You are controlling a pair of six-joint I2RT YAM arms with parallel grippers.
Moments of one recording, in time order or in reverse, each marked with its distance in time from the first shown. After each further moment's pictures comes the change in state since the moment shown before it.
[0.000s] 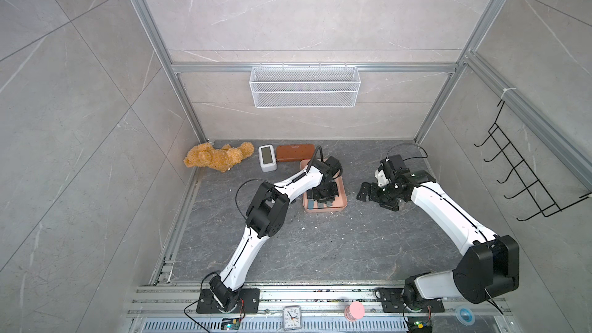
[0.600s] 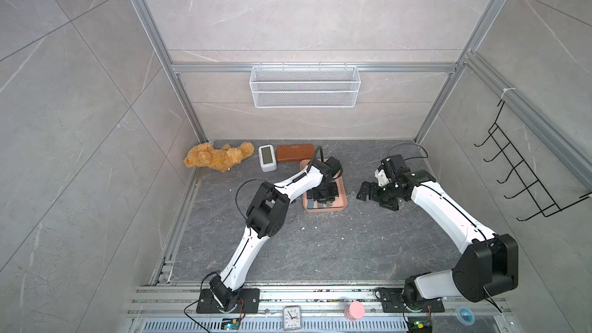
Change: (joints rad) left arm -0.007 0.000 -0.001 -0.005 -0.010 0.000; right arm -0.011 0.008 0.000 0.008 -0.019 -0.008
